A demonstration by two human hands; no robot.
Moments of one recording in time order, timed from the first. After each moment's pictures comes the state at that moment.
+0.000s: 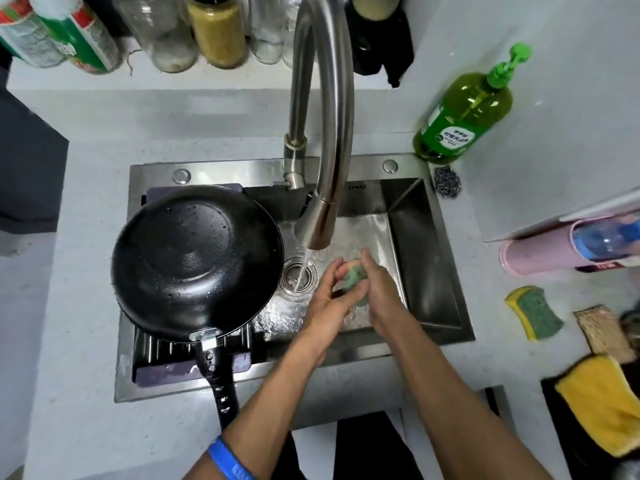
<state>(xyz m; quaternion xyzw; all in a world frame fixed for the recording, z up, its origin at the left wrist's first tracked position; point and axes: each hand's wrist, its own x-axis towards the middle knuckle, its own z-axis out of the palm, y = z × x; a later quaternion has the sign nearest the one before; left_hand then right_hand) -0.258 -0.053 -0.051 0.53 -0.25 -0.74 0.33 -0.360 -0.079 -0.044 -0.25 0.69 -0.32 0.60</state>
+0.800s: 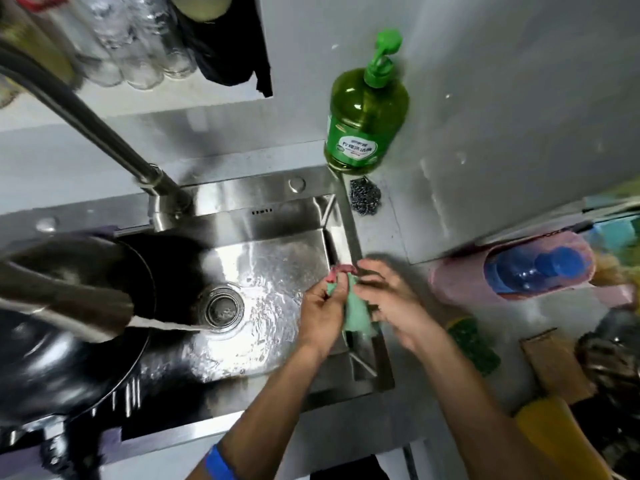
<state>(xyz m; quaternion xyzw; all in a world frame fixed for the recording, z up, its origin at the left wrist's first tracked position) -0.475 -0.126 -0.082 0.59 -0.26 -0.69 0.34 -0.597 -0.134 -0.061 -0.27 0.68 -0.27 0.63</state>
